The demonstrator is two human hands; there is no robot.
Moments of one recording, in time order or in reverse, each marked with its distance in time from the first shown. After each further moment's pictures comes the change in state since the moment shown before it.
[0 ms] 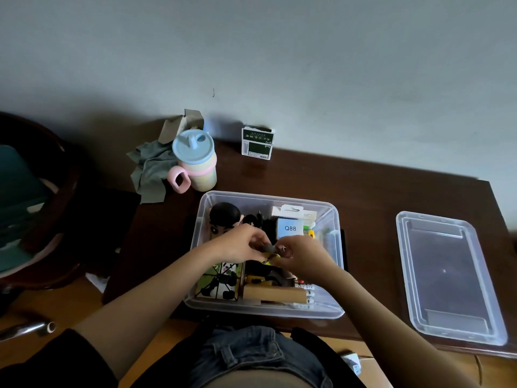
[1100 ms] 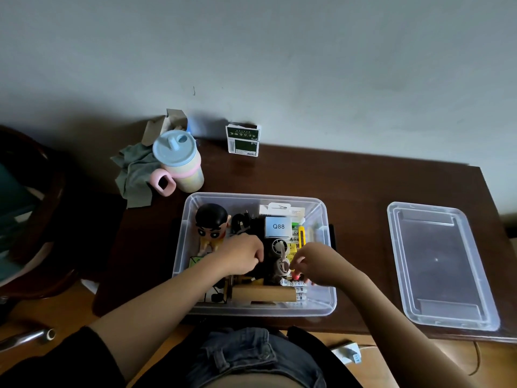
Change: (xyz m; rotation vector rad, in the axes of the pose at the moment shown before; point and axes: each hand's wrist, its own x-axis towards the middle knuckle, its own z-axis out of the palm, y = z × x) left_hand 0.019 0.010 0.028 0.477 0.016 -0.040; right_hand -0.016 0.045 -0.011 0.078 -0.199 0.104
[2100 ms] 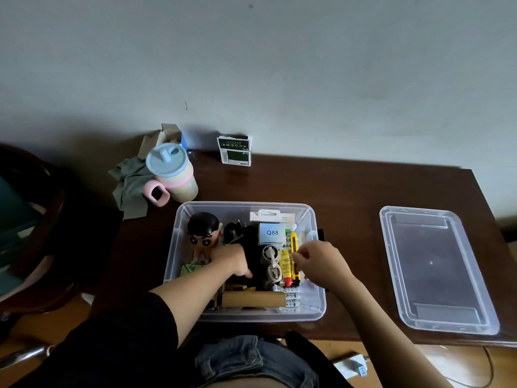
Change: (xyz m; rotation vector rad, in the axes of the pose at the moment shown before) left_hand 0.033 0.005 0.017 0.207 -0.177 -0.505; right_hand -0.015 0.011 -0.006 0.088 0.278 0.097
